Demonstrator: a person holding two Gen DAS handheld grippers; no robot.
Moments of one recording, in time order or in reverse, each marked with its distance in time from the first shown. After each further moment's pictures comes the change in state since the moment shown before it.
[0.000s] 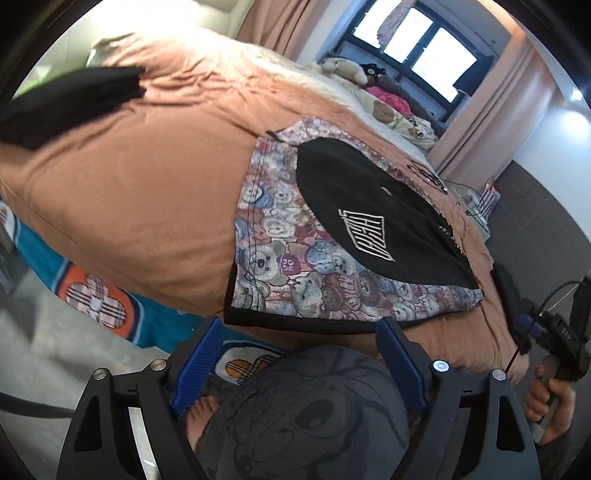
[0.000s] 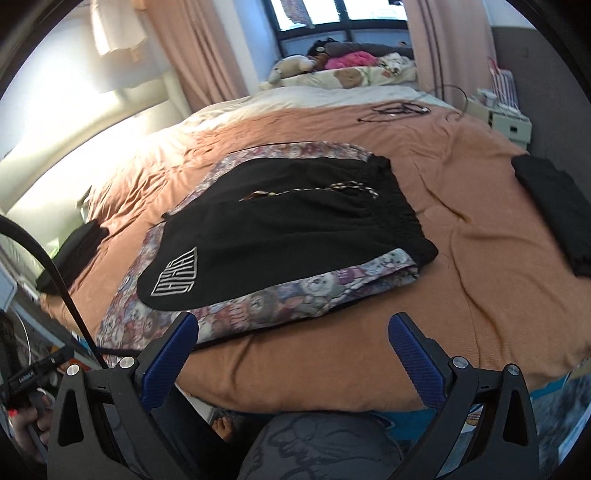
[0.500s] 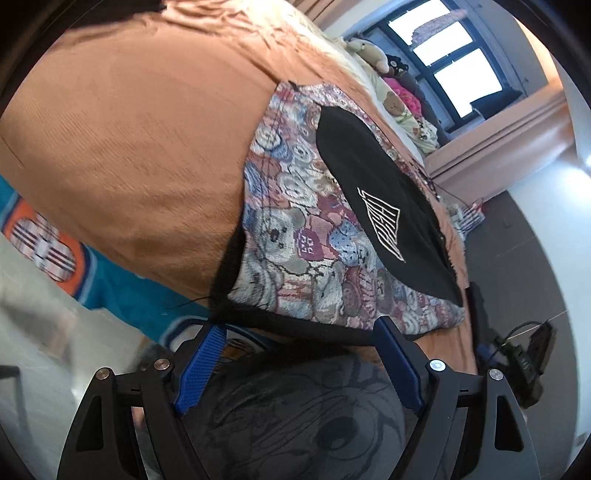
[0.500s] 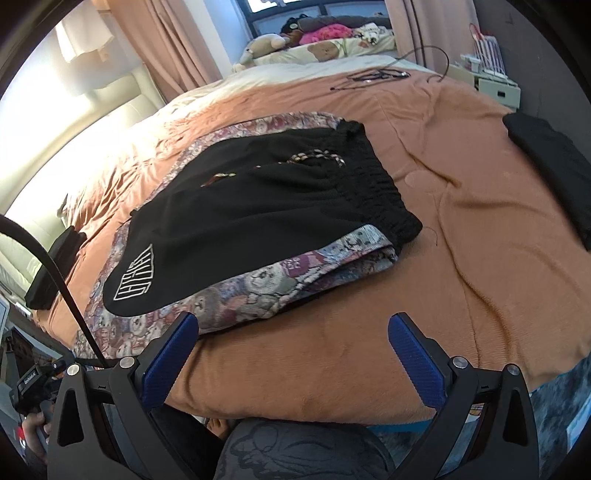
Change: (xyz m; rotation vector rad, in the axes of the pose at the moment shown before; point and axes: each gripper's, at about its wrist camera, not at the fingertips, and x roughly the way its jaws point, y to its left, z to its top) left arm 0.061 0.040 0.001 -0.220 0.134 -0.171; right arm 0.047 -0.032 0.012 0.086 0.078 -0.005
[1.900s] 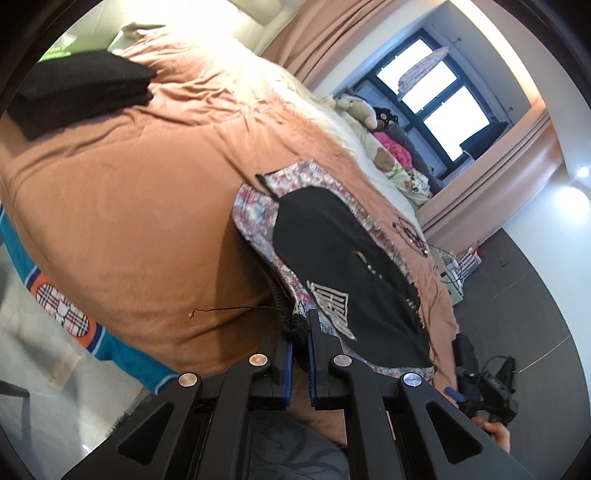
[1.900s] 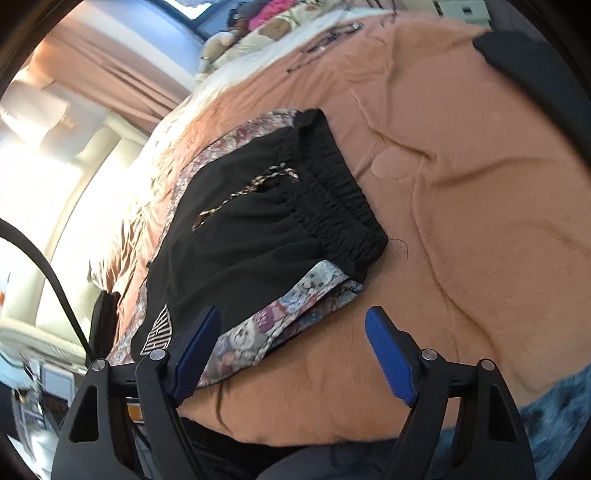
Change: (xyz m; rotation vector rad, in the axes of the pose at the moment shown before) left arm -0.067 -0.076 0.034 0.048 -0.258 0.048; right arm 0.020 -0.096 0.054 0.330 0.125 0.182
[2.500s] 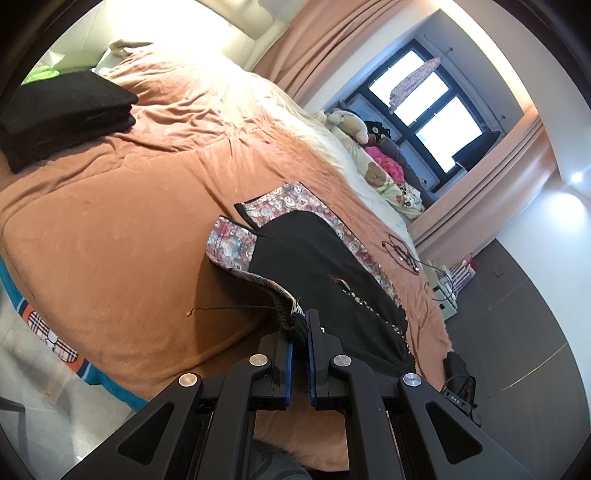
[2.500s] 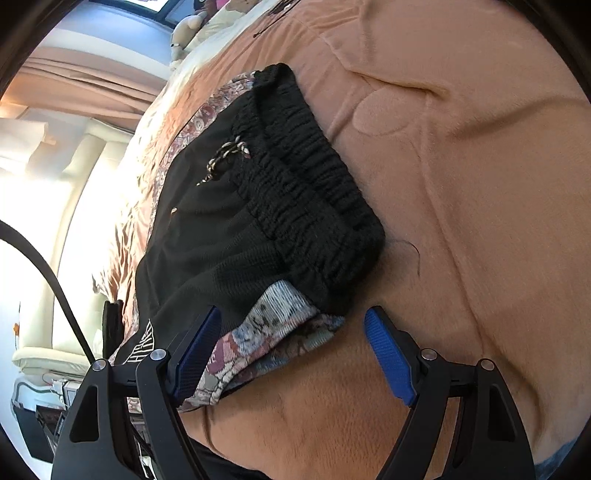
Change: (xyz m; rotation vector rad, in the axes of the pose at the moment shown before) left arm 0.003 -0.024 0.033 0.003 -0.054 -0.022; right arm 0.047 -0.040 0.034 0.093 0.110 0.060
